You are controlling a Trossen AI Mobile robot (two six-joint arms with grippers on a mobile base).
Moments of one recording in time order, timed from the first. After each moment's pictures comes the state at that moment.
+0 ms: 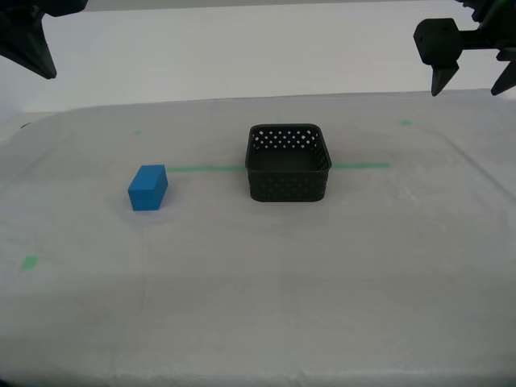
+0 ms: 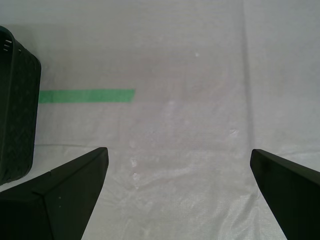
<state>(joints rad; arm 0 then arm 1) 0.21 1.47 1.00 -0.58 0.11 0.21 -0.15 1.20 1.01 -0.90 0.03 -0.27</state>
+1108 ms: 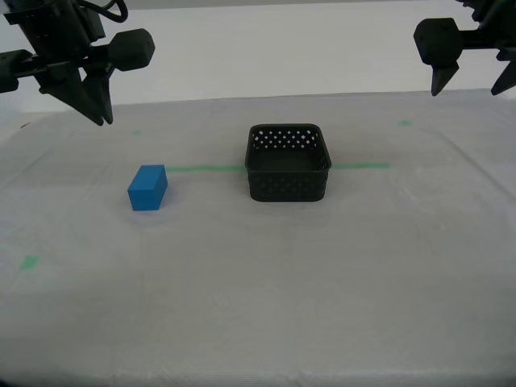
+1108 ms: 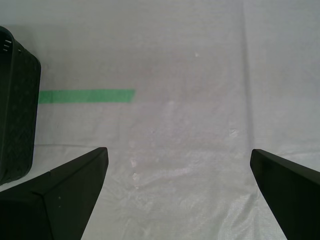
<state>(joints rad) 0.21 1.47 1.00 -0.58 0.11 0.21 -0.27 1.48 1.03 -0.83 0.04 -0.37</state>
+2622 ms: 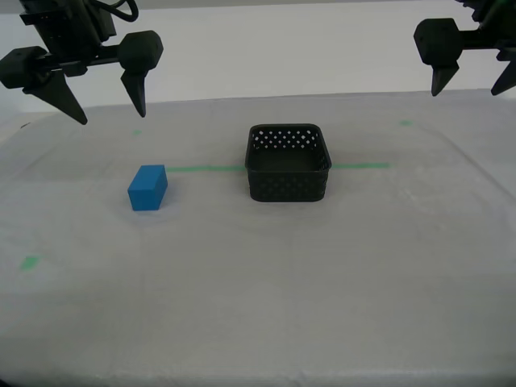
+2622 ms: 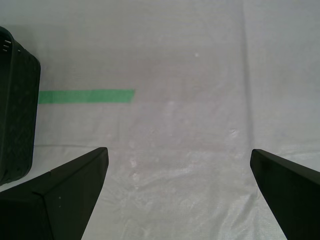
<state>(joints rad) 0.21 1.47 1.00 -0.58 0.11 0.21 -0.28 1.53 1.08 -0.81 0.01 -0.33</state>
